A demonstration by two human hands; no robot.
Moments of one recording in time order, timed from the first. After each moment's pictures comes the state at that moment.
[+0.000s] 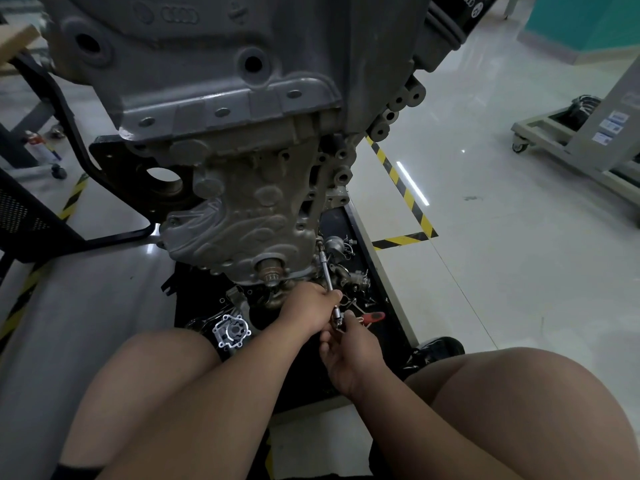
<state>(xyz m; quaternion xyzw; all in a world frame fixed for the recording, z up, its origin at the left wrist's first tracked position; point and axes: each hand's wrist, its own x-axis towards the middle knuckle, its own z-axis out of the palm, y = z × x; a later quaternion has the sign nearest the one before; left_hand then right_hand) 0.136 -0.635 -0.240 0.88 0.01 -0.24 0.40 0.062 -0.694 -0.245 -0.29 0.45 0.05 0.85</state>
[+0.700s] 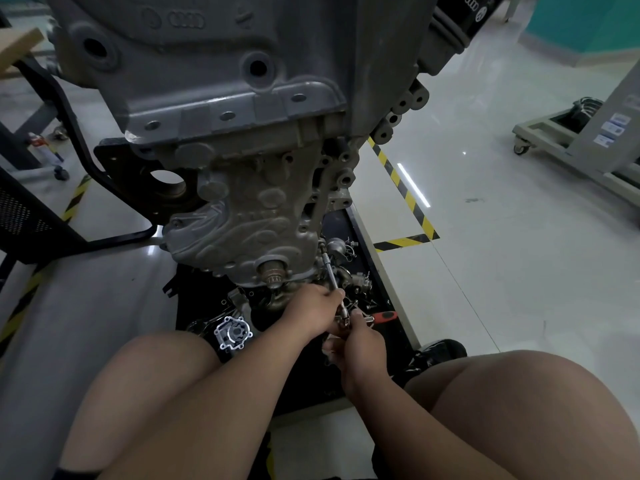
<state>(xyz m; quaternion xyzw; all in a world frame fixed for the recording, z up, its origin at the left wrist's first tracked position) 0.134 -0.635 -0.232 0.87 -0.01 -0.25 0.42 0.059 -0.697 -0.254 -0.44 0.43 0.01 0.78</state>
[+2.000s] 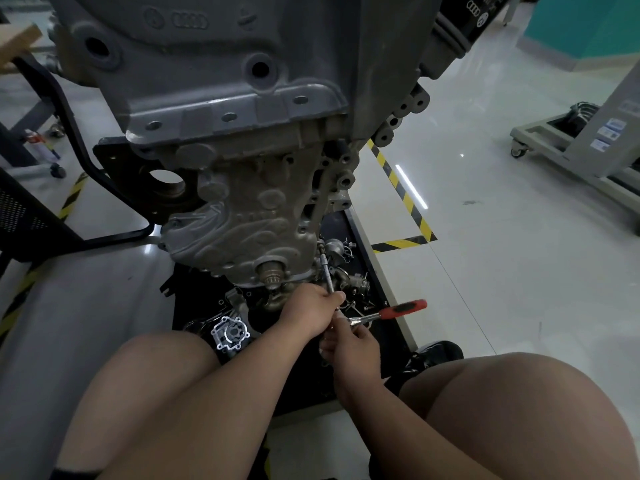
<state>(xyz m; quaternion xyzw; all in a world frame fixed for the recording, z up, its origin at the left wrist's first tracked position) 0.138 -0.634 -0.238 0.89 -0.01 -0.23 0.40 0.053 -0.688 -0.259 -0.49 0.39 -0.04 0.78</state>
